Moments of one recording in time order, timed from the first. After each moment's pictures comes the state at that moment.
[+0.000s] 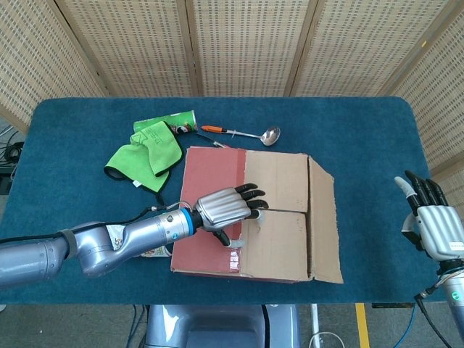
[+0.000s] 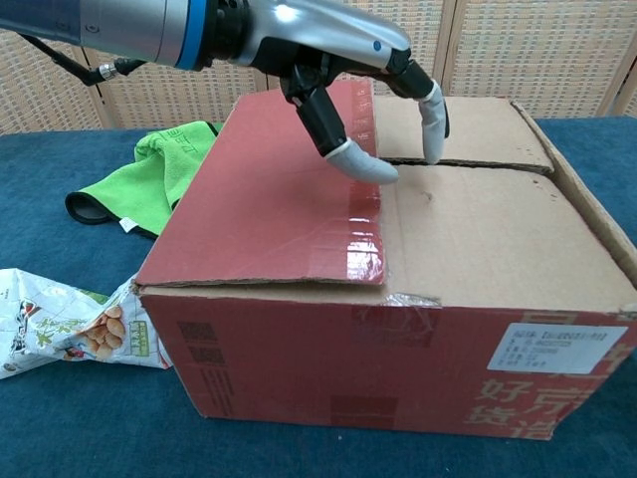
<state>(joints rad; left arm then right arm) -1.24 -1.21 -0.25 -1.73 1.37 0.46 -0.09 0.25 -0.91 0.11 -1.73 -1.41 1.34 0.09</state>
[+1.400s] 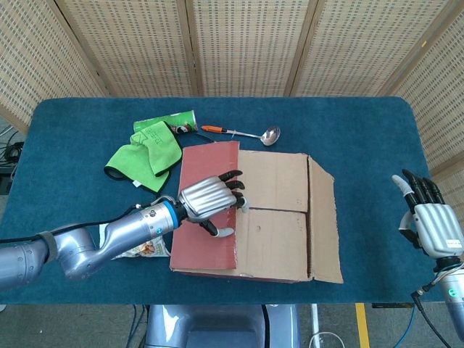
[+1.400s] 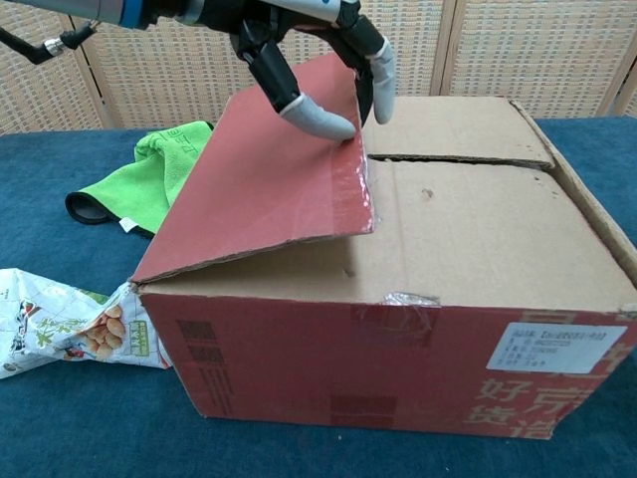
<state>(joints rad) -1.21 -1.09 -0.22 -1.79 1.29 0.53 -0.03 0.25 -0.92 0.13 -1.74 -1.39 1.31 0.08</state>
